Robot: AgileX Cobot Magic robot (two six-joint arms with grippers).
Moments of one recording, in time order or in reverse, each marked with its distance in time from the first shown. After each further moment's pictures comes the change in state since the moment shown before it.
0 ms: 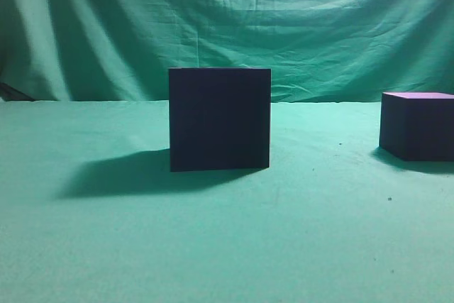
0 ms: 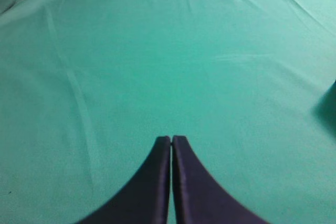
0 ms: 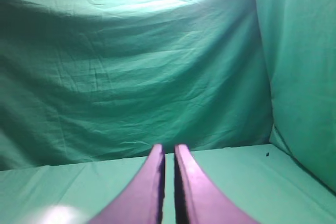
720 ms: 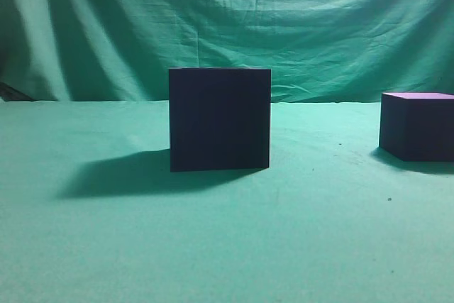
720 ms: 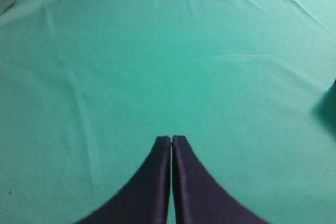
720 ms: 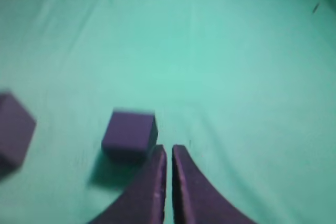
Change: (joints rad) left arm 0.000 0.000 0.000 0.000 0.000 0.000; right arm 0.000 0.565 -0.493 0.025 0.636 -0.110
